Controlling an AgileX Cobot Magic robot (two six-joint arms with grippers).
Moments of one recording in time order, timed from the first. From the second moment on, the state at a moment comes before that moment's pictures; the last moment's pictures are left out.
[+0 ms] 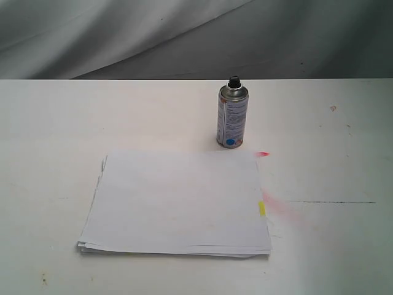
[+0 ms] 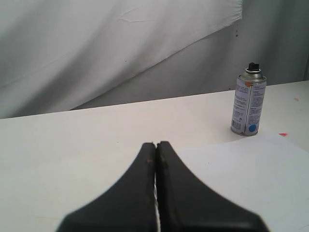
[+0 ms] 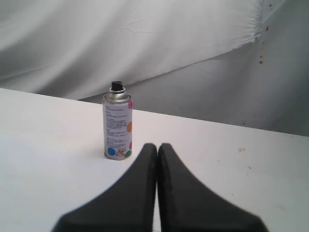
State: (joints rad) left arm -0.14 0.00 0.00 -0.26 0.19 0.25; right arm -0.03 0.01 0.00 0.10 0.12 -0.15
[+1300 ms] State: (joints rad) left arm -0.14 0.00 0.00 -0.26 0.19 0.25; right arm 0.20 1.23 -0.81 0.20 0.12 -0.13
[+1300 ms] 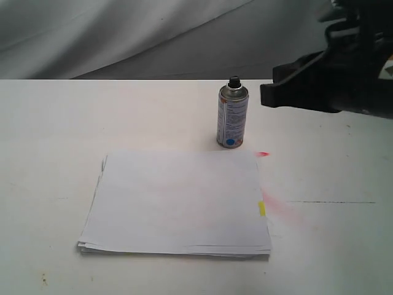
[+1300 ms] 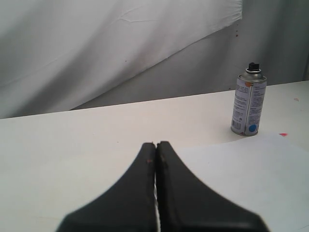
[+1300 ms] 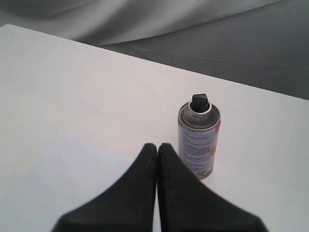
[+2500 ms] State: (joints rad) left arm -0.14 0.00 0.00 -0.26 0.19 0.25; right arm 0.21 1.98 -0.59 0.11 -1.04 0.02
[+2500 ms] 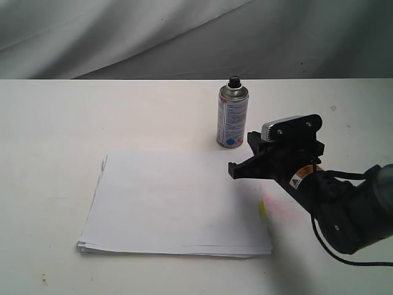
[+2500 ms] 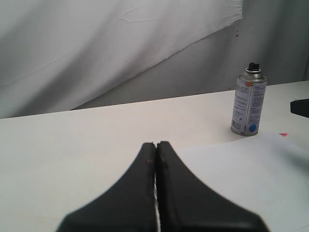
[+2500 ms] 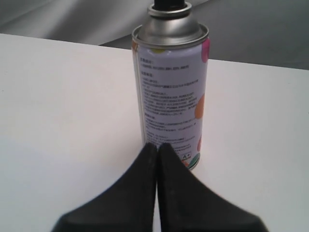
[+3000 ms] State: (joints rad) left arm -0.14 0.00 0.00 -0.26 0.19 0.25; right arm 0.21 1.98 -0.59 0.13 -1.05 -0.02
